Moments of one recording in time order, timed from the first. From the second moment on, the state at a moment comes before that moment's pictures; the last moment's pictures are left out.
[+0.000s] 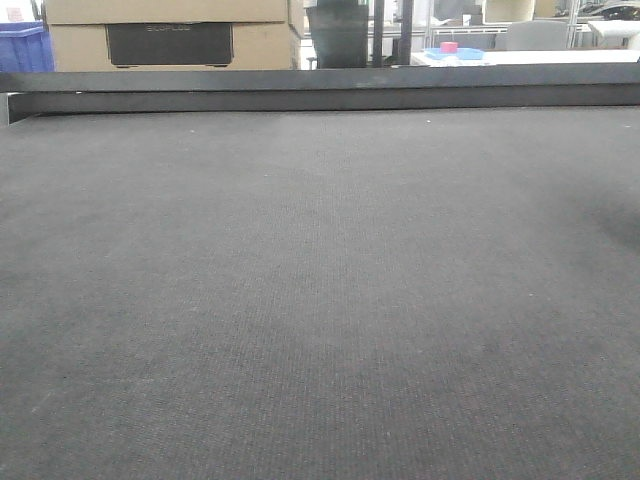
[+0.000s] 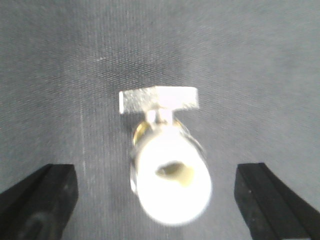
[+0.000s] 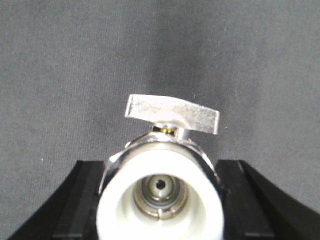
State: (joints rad) left arm 0.25 1.89 -1.63 -0.12 1.20 0.26; right arm 0.08 1.42 -1.27 0.07 1.09 -0.08
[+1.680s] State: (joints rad) left arm 0.00 1.41 -1.58 -0.01 1.15 0.06; right arm 0.08 1.29 -1.18 0.07 0.96 -0.08
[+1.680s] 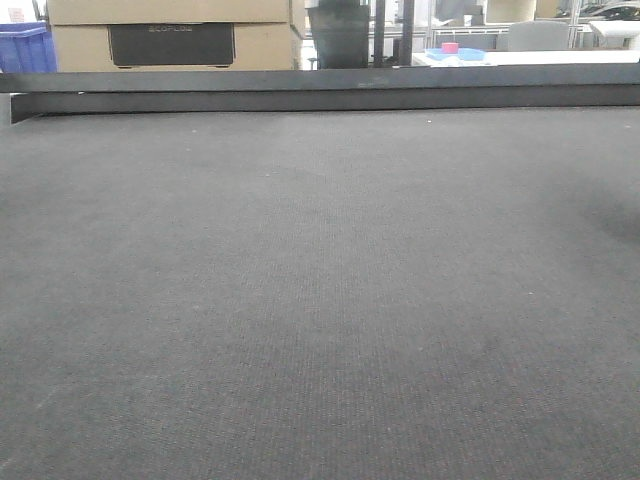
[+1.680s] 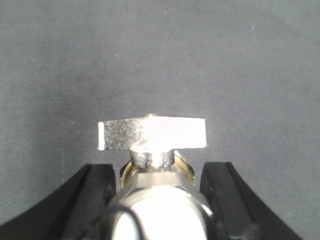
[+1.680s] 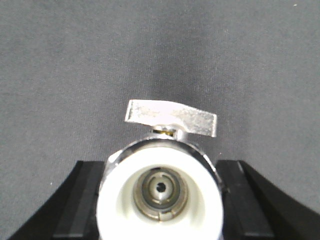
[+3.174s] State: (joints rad) left arm 0.00 0.82 -1.22 0.00 0.82 0.05; right arm 0.08 0.83 -1.17 0.07 0.81 -0.08
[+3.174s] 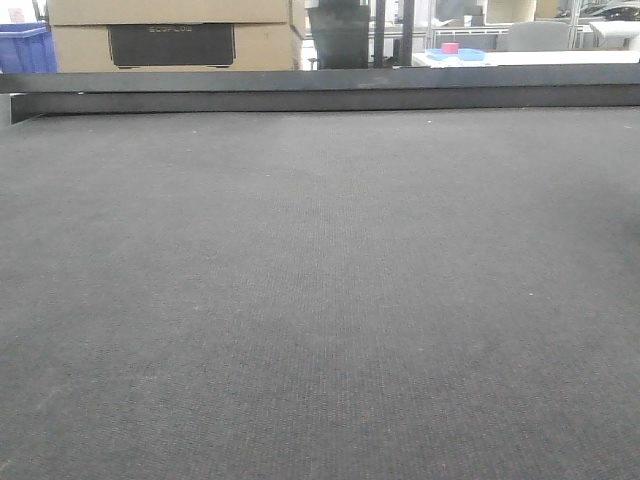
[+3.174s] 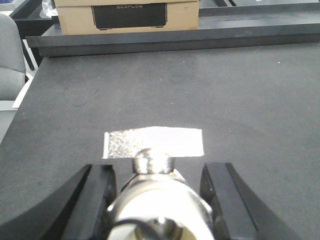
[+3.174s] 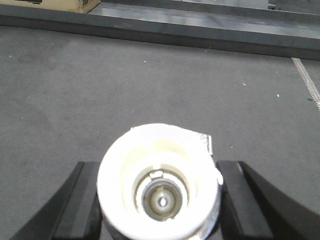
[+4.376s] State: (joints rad) left arm 0.00 0.82 -1.22 0.00 0.82 0.05; right arm 0.08 0.83 -1.17 0.08 0.81 -0.08
